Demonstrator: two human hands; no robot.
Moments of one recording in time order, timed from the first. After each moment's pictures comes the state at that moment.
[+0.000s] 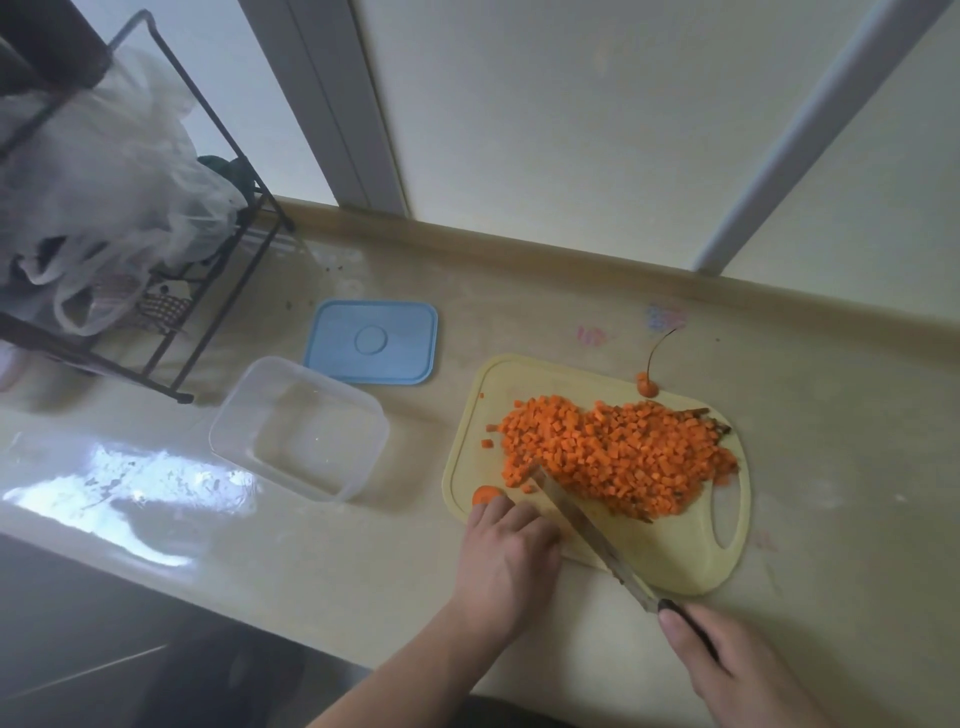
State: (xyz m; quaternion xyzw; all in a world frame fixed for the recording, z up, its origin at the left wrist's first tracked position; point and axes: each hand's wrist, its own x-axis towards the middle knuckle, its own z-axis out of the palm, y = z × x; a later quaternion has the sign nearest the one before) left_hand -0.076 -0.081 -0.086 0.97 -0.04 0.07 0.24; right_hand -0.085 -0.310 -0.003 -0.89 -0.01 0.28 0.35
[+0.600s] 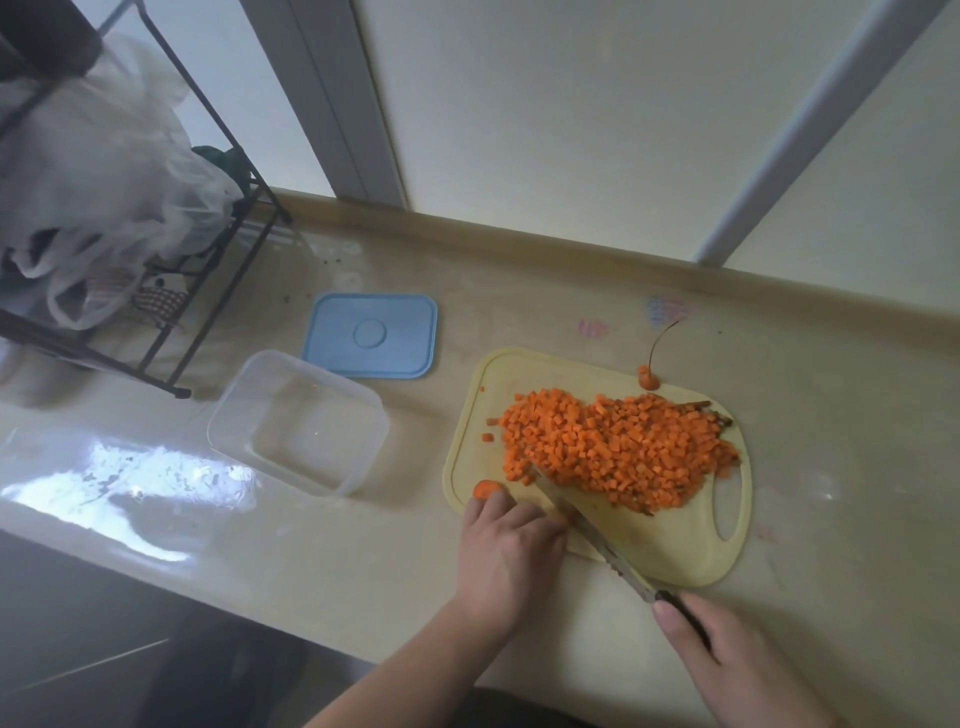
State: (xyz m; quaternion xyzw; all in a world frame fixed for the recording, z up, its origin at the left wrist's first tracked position) left_hand -0.076 -0.081 -0.084 0.96 -0.05 0.11 0.24; right_hand -0.082 -0.310 -0.013 -0.90 -0.02 0.28 0.34
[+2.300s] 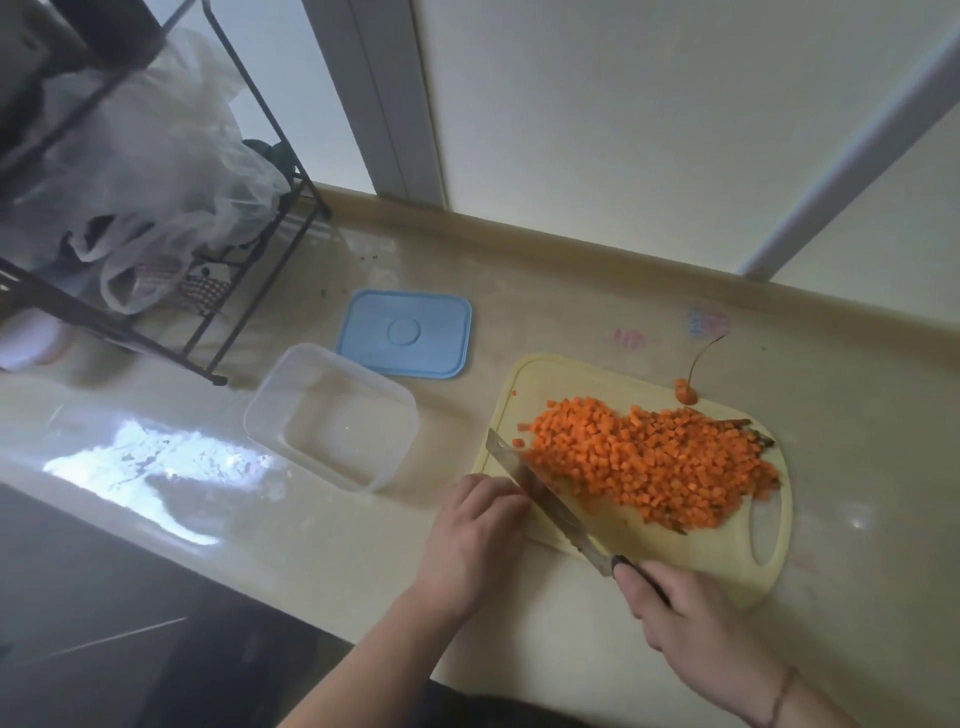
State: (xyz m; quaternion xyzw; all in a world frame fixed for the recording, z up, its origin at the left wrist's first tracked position) left_hand -0.078 -0.014 -0.099 0.92 -0.09 0.16 0.34; right_hand -0.050 -0.252 -0.006 -0.85 -0.07 0.34 0.39
